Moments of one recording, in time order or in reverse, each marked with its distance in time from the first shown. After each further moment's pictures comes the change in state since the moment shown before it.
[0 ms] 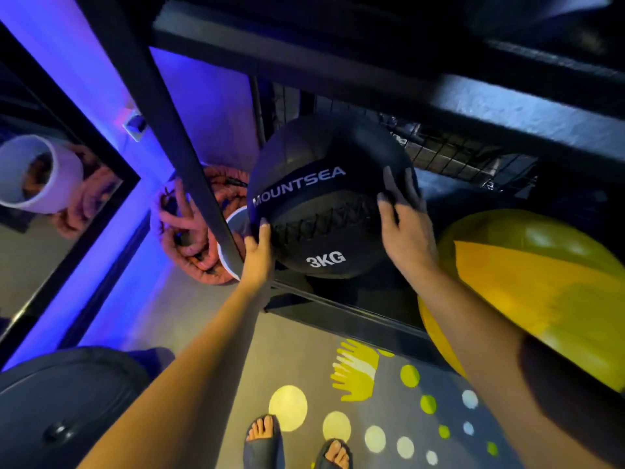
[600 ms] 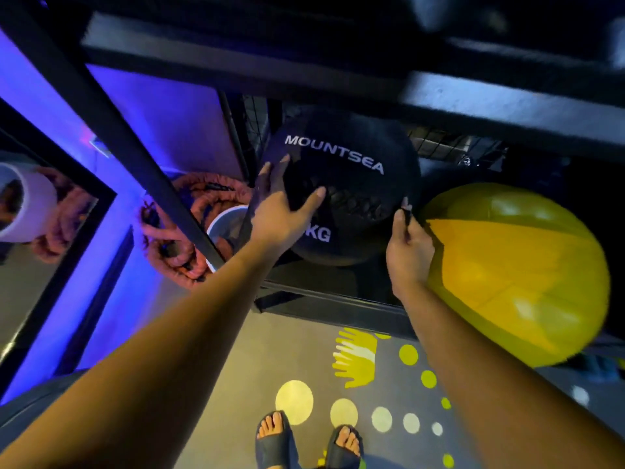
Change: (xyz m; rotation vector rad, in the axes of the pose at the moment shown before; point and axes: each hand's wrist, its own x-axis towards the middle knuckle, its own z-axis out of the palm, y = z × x) left_hand 0.008 0.059 0.067 0.714 -0.157 0.573; right_hand -0.047 0.039 0.011 0.448 0.345 0.431
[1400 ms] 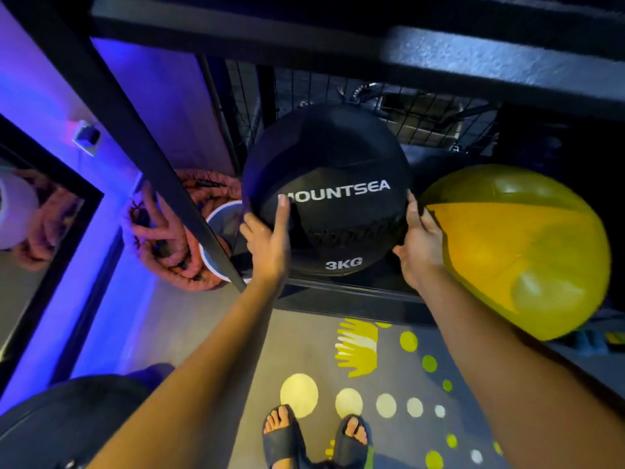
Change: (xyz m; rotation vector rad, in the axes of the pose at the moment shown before) left_hand -0.057 -0.021 0.000 -0.387 0.160 -0.440; right_hand -0.009 -0.002 -0.004 0.620 -0.183 0.348
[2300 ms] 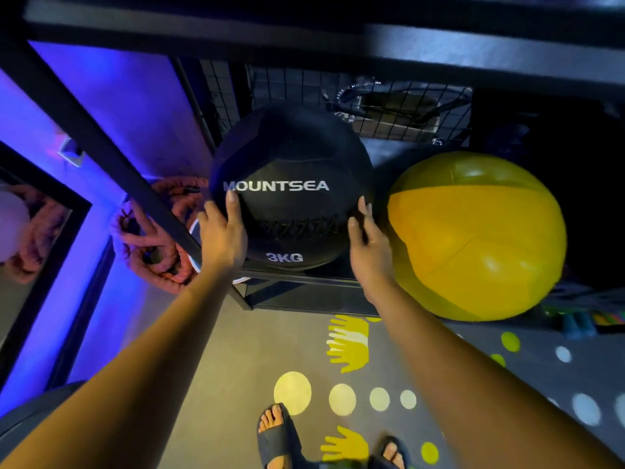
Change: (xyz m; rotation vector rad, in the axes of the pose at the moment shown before) left_hand -0.003 0.012 -0.021 0.301 0.075 0.209; right_hand -0.039 0.025 -0.015 -0.575 -0.072 -0.290
